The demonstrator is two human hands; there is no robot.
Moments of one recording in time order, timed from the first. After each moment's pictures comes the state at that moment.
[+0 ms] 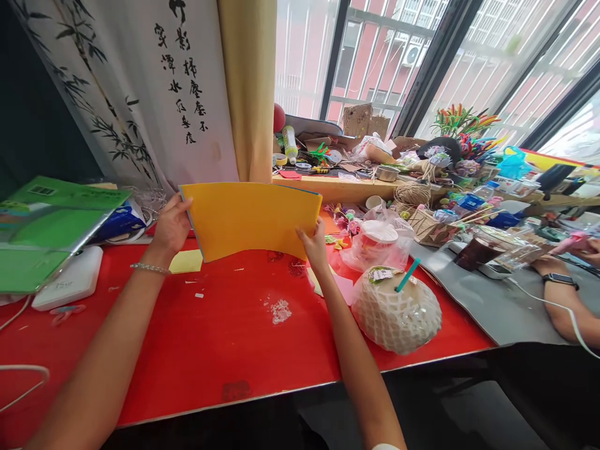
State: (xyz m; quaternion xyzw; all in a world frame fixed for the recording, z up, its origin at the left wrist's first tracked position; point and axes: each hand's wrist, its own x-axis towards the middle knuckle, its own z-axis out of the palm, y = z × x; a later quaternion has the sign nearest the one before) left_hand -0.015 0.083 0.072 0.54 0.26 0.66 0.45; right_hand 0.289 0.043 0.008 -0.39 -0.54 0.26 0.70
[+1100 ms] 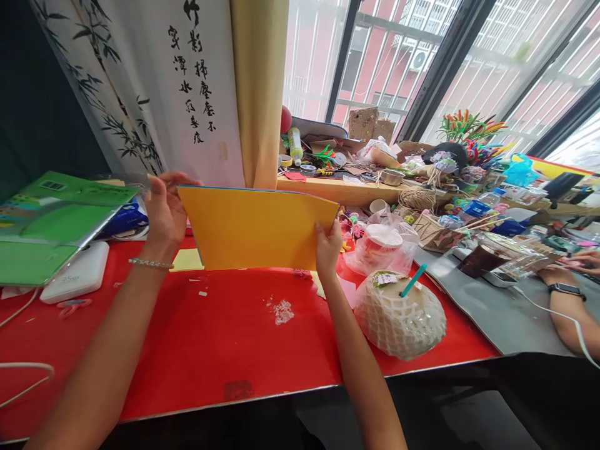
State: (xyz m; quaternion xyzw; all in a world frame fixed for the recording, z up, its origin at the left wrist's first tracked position) left_hand -0.010 0.063 0.102 0.54 0.19 0.73 0.37; right_hand 0.284 0.021 0.029 -0.43 -0.49 0.12 0.75
